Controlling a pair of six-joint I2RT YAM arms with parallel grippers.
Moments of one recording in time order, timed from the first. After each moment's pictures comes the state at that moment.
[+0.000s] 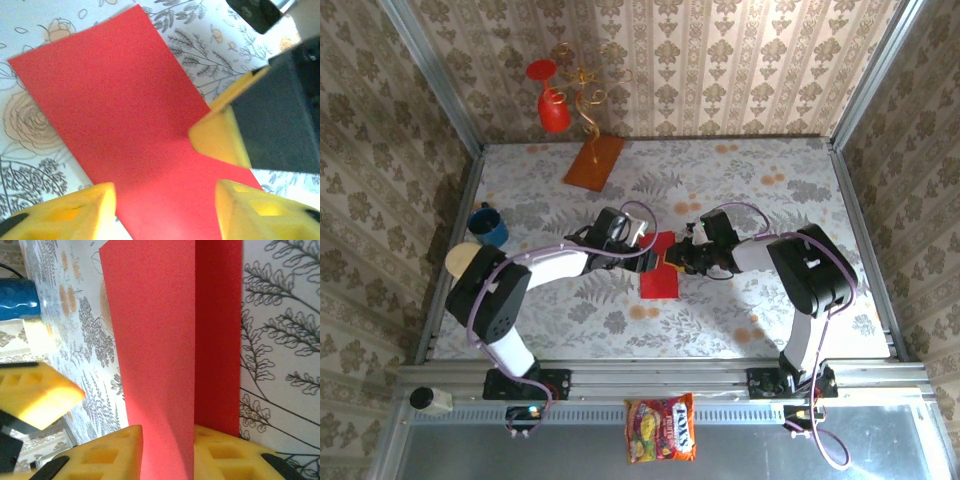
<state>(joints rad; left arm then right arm) -0.69 1.66 0.87 -0.08 0.34 -0.29 0.41 1.85 0.80 0.20 -0.65 0.86</state>
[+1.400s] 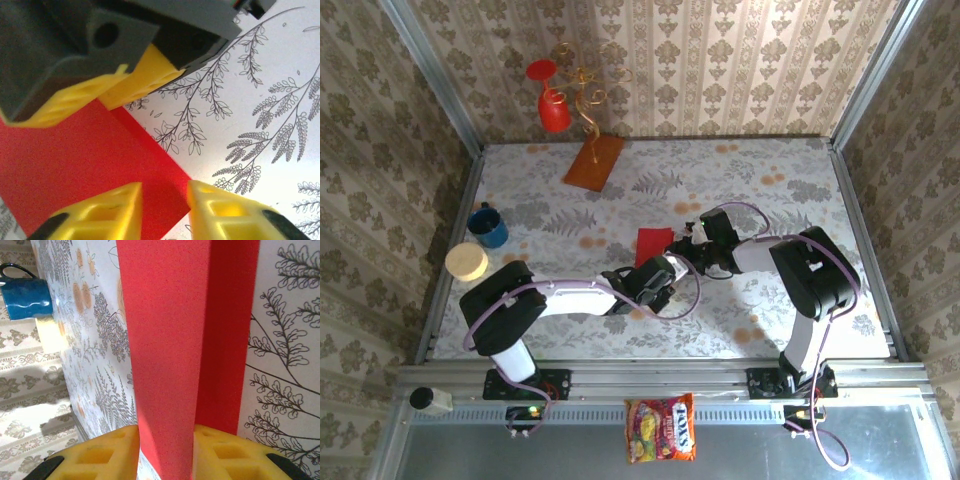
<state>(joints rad) -1.10 1.68 0.83 -0.04 -0.19 -0.07 0.42 1.82 0.80 0.20 -0.66 0.89</state>
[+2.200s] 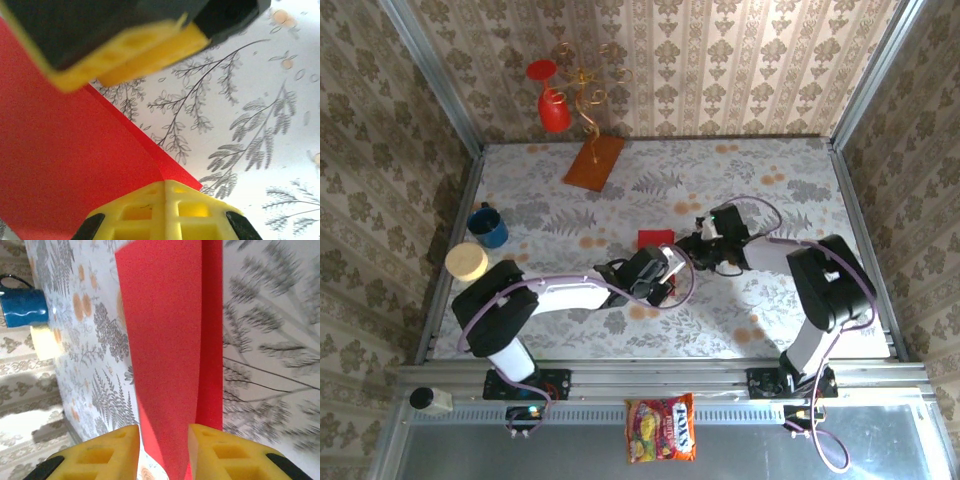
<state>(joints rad) -1.03 1.64 0.83 -0.02 0.00 -0.11 0.36 1.70 0.81 0.01 -0.62 0.80</state>
